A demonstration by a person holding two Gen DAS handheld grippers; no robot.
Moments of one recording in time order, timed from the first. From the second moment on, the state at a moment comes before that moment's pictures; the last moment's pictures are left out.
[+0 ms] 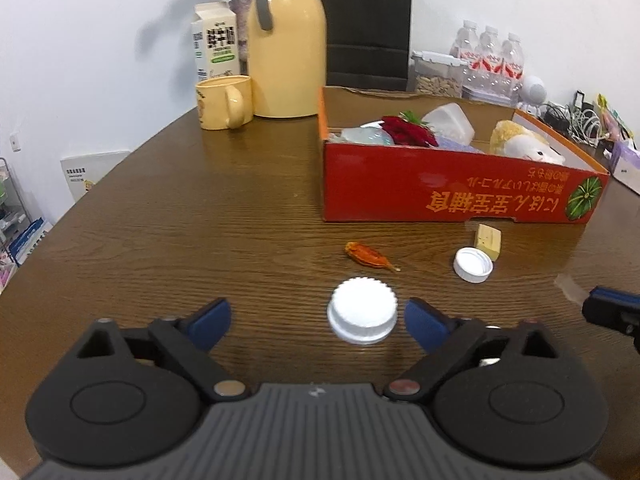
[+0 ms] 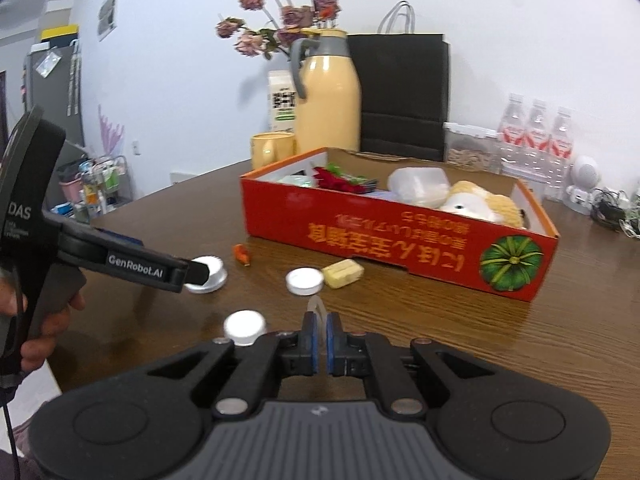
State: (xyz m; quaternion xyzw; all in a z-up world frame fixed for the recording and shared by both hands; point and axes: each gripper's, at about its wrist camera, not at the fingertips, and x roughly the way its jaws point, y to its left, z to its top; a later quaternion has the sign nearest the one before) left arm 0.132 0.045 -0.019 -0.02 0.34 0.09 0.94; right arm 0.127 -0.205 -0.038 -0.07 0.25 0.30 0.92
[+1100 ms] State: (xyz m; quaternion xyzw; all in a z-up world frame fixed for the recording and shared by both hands) left arm 0.154 0.013 0.036 -0.01 0.26 0.03 0.96; right arm 0.167 -0.203 0.002 -0.08 0.19 0.27 0.94
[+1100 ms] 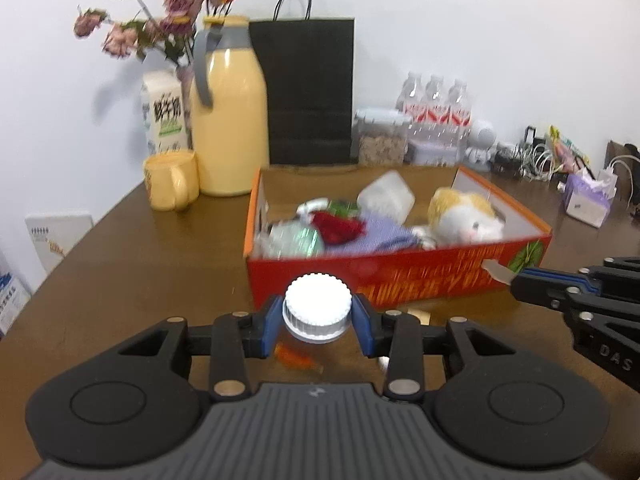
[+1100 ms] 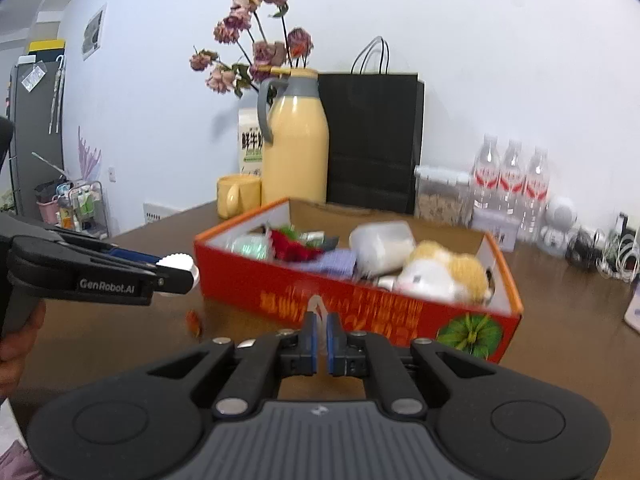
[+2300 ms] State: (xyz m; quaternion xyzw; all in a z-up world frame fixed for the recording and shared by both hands) left arm 0.321 0.006 0.044 -0.02 0.23 0.02 0.97; right arm 0.352 -0.165 -0.012 -0.08 0.21 0.22 0.95
